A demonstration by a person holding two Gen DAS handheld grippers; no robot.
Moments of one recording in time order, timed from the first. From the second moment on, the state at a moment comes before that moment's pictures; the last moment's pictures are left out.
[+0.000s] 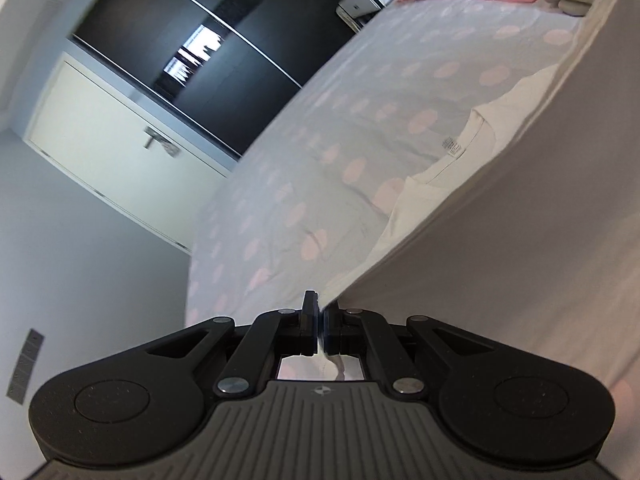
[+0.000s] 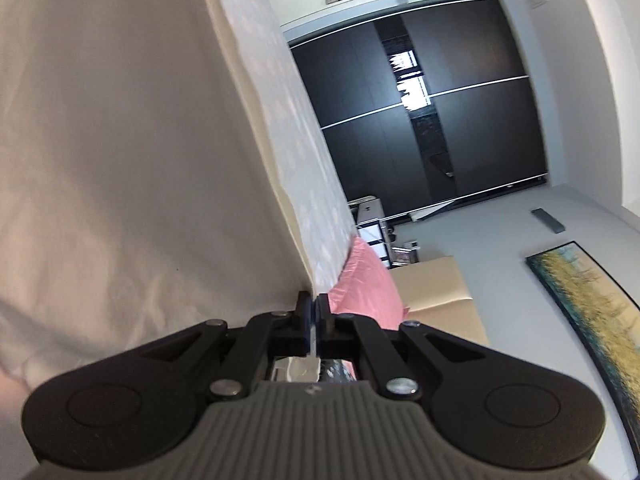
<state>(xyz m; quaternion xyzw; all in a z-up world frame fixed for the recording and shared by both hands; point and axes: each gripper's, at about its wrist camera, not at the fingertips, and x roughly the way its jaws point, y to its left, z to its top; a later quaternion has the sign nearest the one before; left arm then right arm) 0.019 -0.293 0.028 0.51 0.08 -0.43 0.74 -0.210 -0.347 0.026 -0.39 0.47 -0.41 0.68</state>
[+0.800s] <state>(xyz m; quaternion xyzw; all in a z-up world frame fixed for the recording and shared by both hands) 0.145 -0.466 -0.101 0.50 0.21 -0.42 0.72 -0.075 -0.556 -0.098 -0.21 0.57 -0.41 0.68</state>
